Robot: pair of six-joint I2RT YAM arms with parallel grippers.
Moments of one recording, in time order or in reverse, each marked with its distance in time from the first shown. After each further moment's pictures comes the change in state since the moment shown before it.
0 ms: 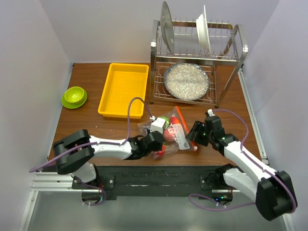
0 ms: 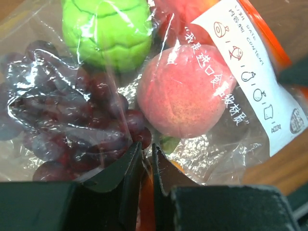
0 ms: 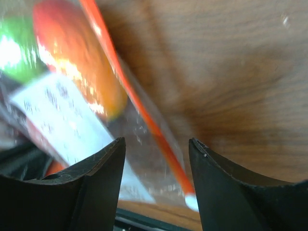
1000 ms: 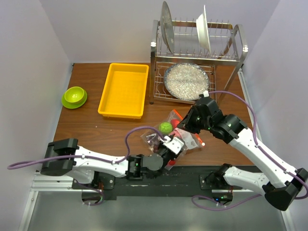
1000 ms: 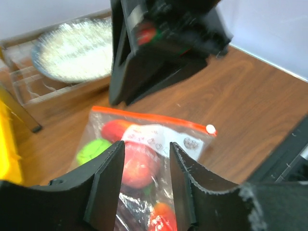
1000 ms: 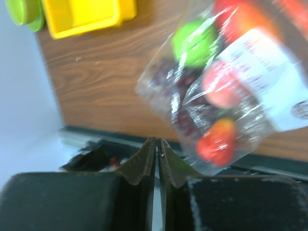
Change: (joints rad) left arm -0.401 -0.121 0.087 0.464 -0.443 0.687; right arm 0.332 0.046 0.636 -0.501 0.128 0.362
